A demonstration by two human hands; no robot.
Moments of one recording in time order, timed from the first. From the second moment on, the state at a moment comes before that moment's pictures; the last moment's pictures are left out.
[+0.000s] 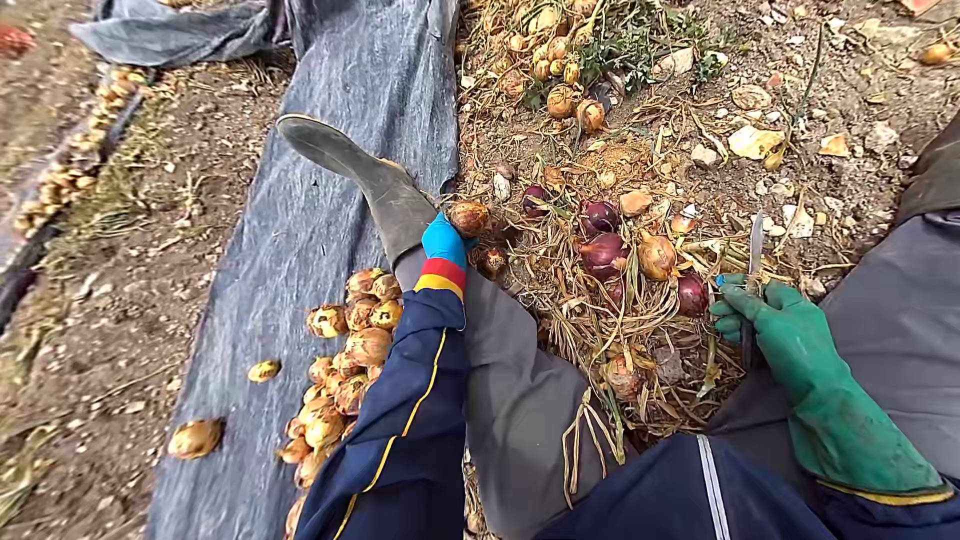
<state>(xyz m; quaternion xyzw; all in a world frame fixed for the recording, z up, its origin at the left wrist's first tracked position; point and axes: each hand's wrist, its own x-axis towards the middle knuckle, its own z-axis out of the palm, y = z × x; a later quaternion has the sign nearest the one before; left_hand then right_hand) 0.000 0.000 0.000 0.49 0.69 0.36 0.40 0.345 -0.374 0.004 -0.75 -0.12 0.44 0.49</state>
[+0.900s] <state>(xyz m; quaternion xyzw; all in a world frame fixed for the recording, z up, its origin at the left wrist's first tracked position) 0.141 -0.263 0.024 0.40 0.50 0.37 0.68 0.264 -0.327 0.051 -0.63 -0.05 0.64 0.44</state>
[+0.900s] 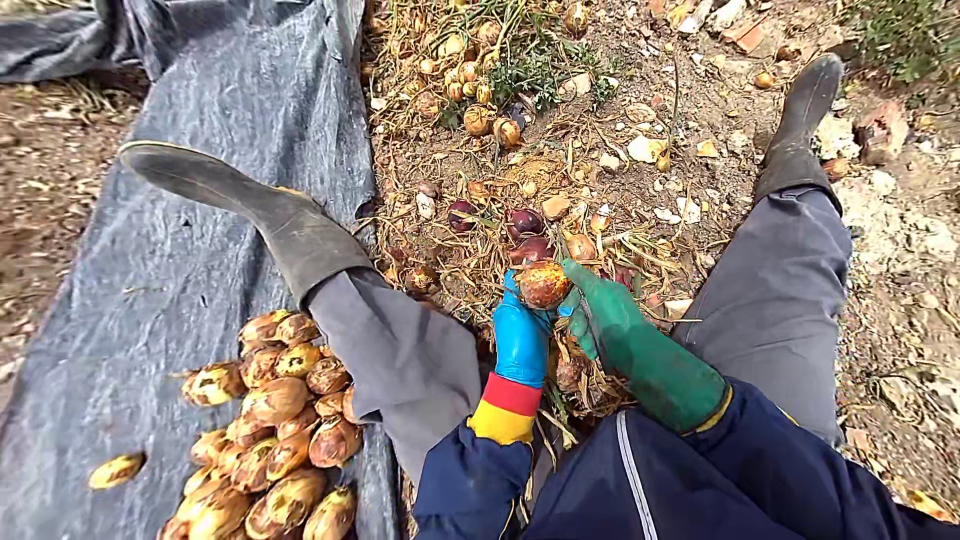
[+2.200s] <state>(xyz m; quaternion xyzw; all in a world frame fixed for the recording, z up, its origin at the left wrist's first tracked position) 0.112 -0.244 0.069 0.74 0.36 0.11 0.56 0.284 -0.351 0.031 -0.70 -0.10 0.56 0.43</state>
